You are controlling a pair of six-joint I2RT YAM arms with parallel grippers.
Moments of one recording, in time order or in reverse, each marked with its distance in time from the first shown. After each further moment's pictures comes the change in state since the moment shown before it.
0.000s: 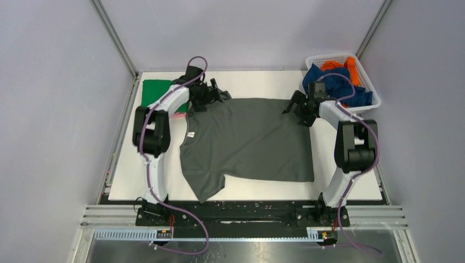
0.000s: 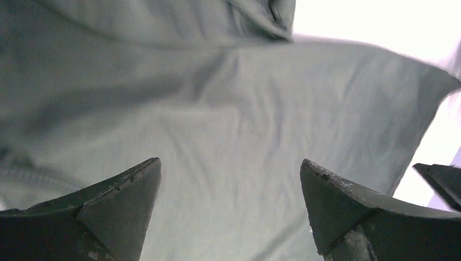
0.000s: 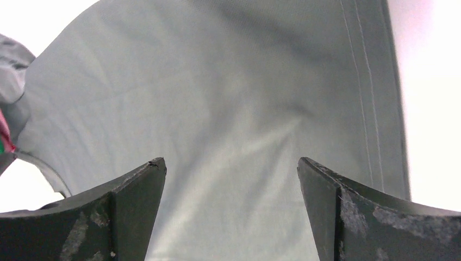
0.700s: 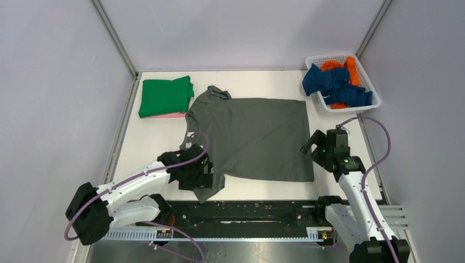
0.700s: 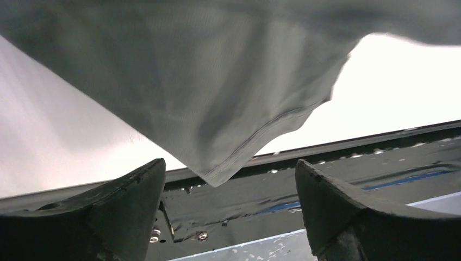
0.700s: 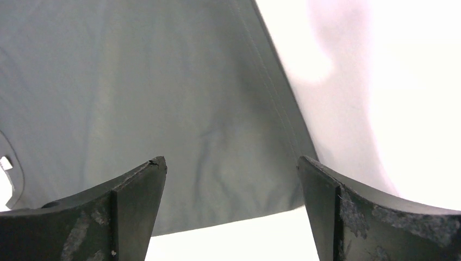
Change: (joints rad) left arm -0.520 -1.119 -1.110 -0.264 -0.230 -0.190; right arm 0.000 -1.064 -0.678 -0.249 0.217 0.063
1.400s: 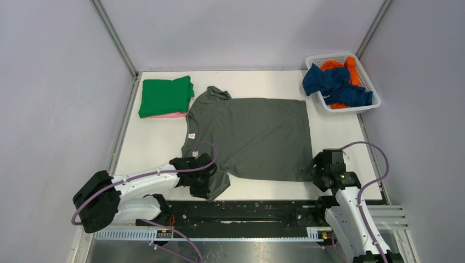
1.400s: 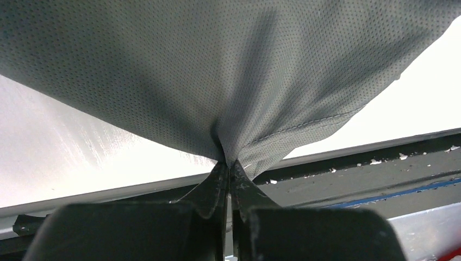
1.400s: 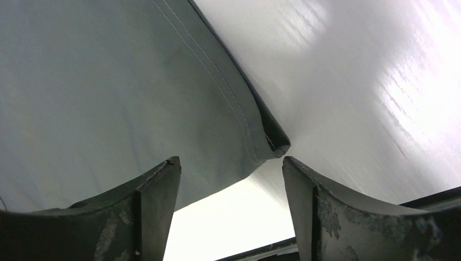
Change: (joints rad) left arm -0.169 0.106 -0.132 0.129 0.024 -0.155; right arm 0.000 -0.200 -0.219 -0.145 0.034 0.192
